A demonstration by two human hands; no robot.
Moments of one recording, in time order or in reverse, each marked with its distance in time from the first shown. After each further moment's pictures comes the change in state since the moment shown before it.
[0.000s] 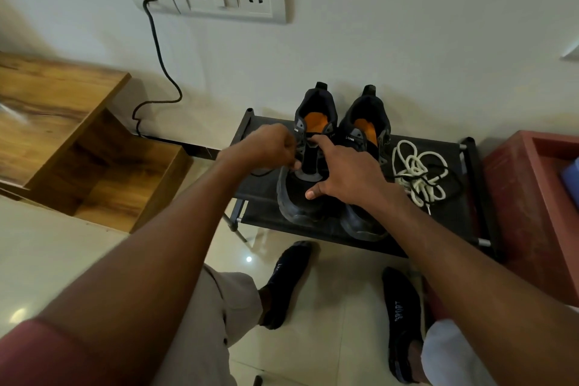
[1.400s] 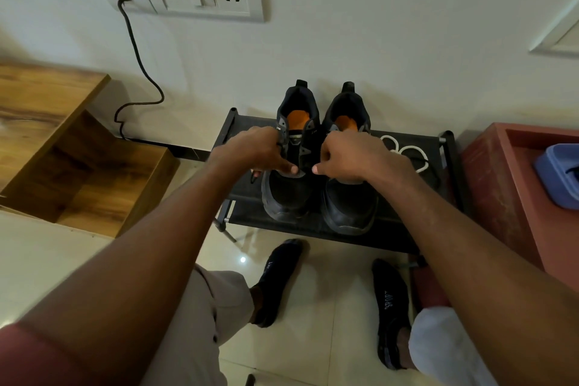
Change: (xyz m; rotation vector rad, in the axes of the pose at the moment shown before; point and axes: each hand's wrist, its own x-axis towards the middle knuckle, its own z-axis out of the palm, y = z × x) left_hand -0.001 0.021 0.005 0.091 -0.046 -0.092; right_hand -0.004 0.015 -0.051 -0.012 -0.225 0.101
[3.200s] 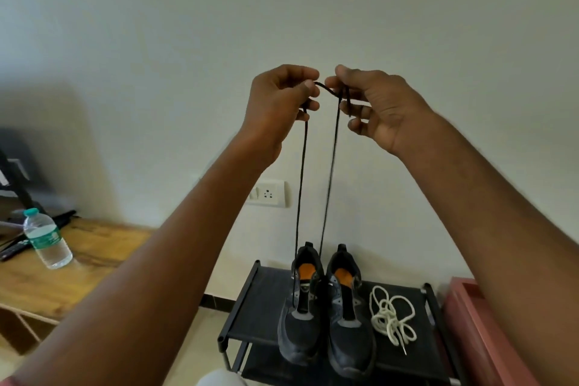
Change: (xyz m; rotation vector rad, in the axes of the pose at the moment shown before) left_hand -0.239 0.145 -0.265 -0.994 0.893 0.749; right_hand -0.205 -0.082 -0.312 1.404 0.665 -0.316
